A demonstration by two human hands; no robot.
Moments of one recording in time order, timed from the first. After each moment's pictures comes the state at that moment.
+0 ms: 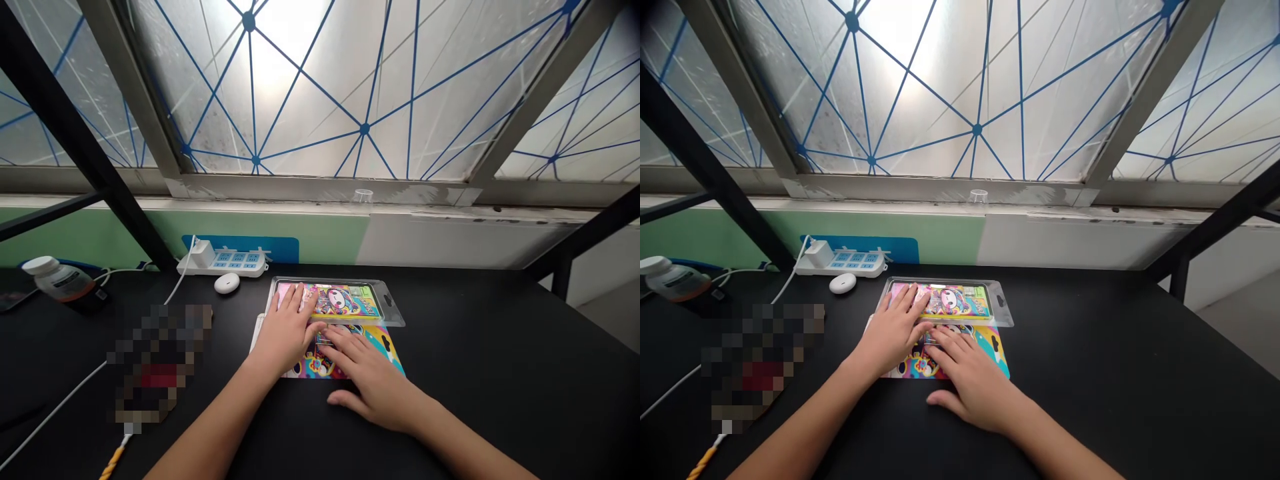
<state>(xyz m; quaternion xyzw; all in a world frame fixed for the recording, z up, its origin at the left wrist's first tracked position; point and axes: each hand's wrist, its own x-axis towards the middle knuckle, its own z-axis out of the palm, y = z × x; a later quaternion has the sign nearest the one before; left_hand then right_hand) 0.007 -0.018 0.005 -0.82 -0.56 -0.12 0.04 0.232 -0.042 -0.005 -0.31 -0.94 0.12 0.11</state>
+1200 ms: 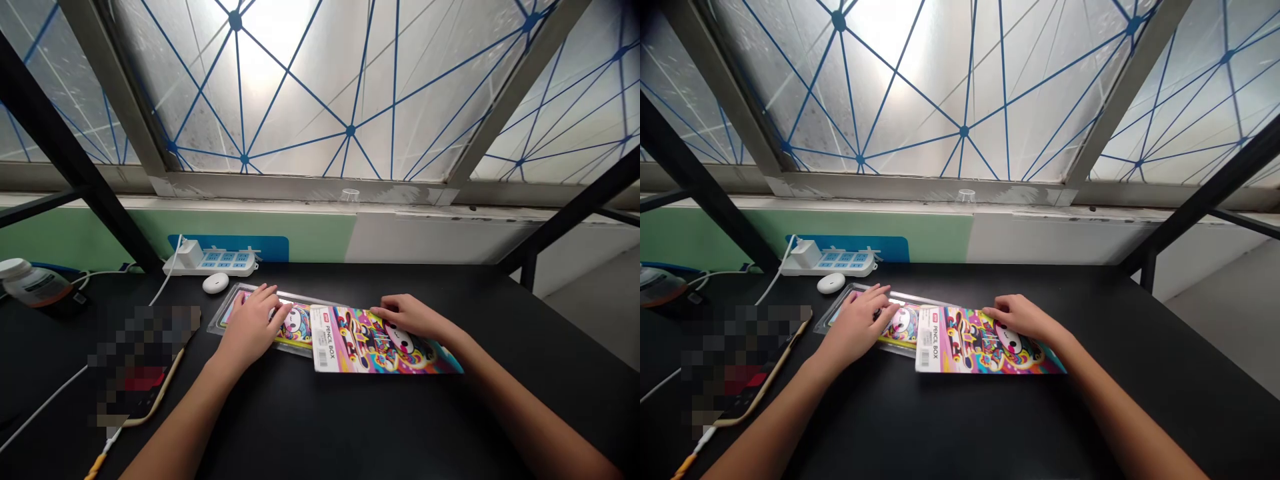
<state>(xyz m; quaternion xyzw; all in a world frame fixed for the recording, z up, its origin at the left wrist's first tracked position) -0.028 -0.022 0.020 -0.76 -0.62 -0.19 -0.08 0.326 0.036 0.021 -0.56 -0.78 0.25 0.08</state>
